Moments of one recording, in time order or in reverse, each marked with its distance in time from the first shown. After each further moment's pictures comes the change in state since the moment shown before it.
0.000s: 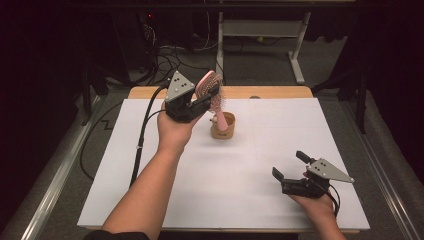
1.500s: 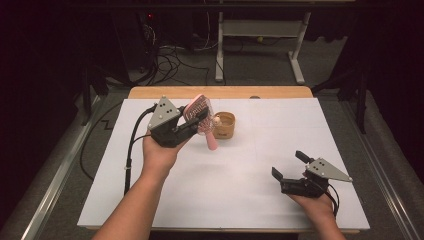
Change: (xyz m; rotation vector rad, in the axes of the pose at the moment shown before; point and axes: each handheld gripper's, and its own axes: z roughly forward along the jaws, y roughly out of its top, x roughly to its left) left arm -0.012 -0.031 -0.049 0.047 -0.031 0.008; right arm 0.000 0.000 0.002 0.014 -0.005 -0.004
